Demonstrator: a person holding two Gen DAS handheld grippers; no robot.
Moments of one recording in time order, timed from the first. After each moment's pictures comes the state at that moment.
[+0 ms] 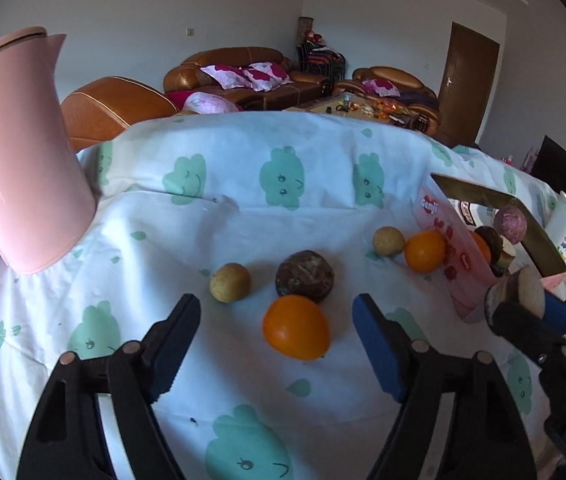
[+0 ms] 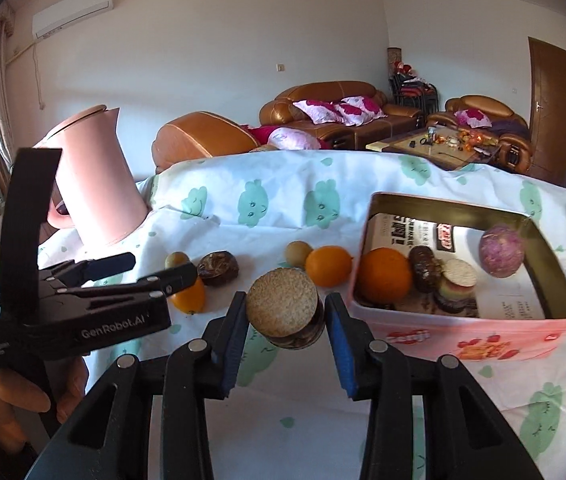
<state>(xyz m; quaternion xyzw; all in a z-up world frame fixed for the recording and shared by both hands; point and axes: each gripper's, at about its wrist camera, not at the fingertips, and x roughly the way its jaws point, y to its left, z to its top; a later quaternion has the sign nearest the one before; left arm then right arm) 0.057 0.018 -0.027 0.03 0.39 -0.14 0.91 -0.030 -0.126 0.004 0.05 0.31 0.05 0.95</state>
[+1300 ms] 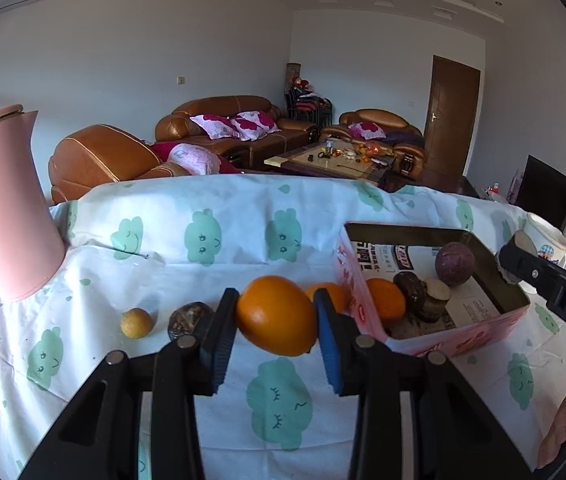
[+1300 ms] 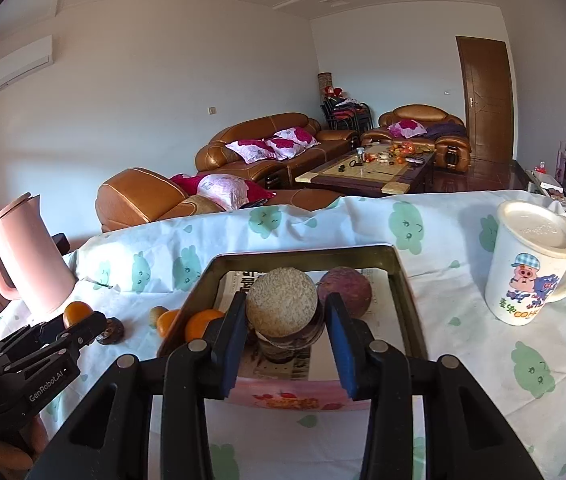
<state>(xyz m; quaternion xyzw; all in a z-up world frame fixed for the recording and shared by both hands) 0.018 -0.053 0.004 0.02 0.29 -0.15 0.95 -0.045 -0.254 0.027 0.10 0.25 -0.06 0.96</state>
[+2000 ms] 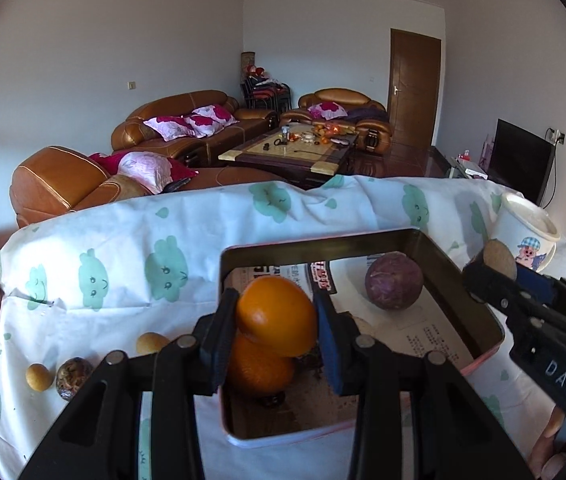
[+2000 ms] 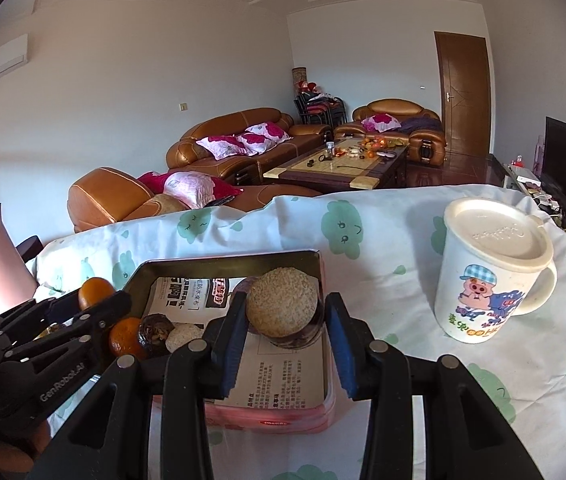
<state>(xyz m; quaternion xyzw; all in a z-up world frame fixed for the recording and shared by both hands) 0.045 -0.161 0.006 0.07 0.30 -0.21 0.93 -0.035 -0.309 0.020 0.09 0.27 -0.10 0.95</state>
